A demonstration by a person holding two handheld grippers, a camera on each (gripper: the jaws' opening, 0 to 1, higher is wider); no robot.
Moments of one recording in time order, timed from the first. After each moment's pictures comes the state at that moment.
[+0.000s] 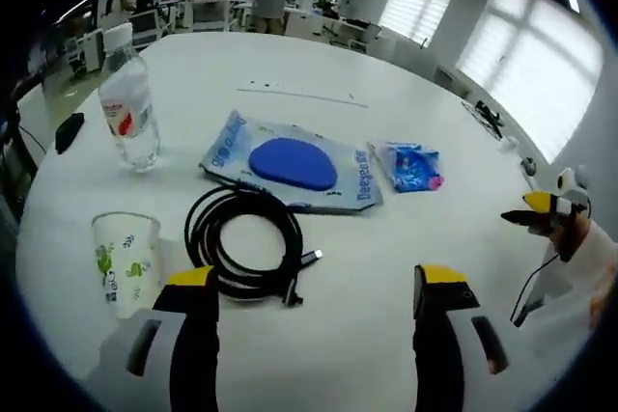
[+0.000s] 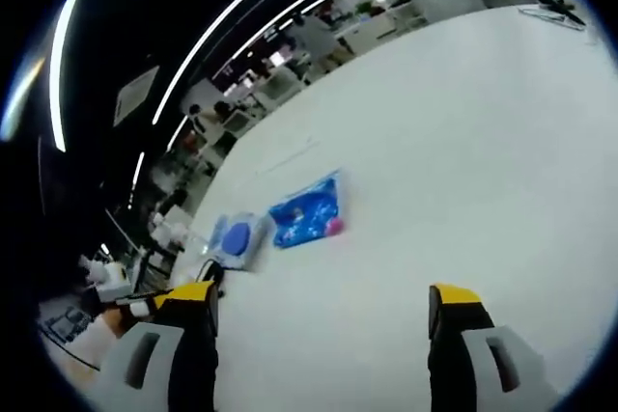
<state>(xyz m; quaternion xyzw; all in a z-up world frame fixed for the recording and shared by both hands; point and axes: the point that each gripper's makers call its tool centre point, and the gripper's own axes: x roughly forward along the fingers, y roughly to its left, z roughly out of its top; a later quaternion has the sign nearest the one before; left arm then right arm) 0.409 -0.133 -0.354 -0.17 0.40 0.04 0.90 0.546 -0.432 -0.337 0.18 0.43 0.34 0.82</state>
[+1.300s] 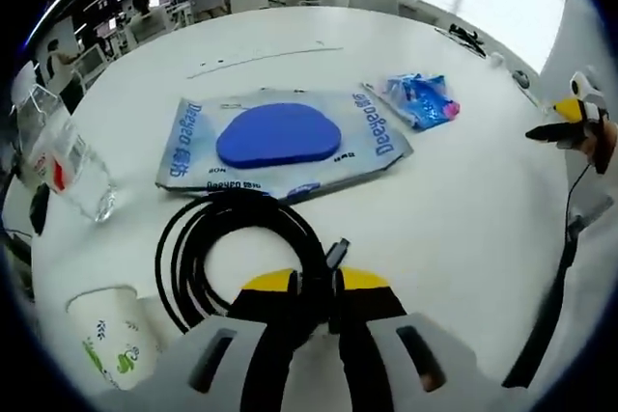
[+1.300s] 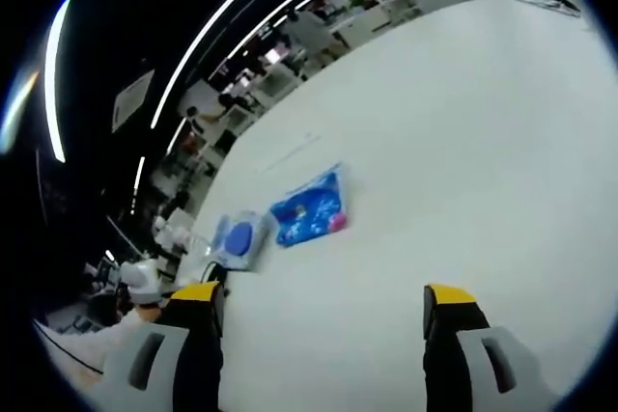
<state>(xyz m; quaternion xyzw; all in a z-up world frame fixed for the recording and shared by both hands) 0.432 -0.126 -0.414 -0.03 0.47 -0.04 0.88 0.546 -0.428 -0.342 0.20 0.44 0.34 0.81</state>
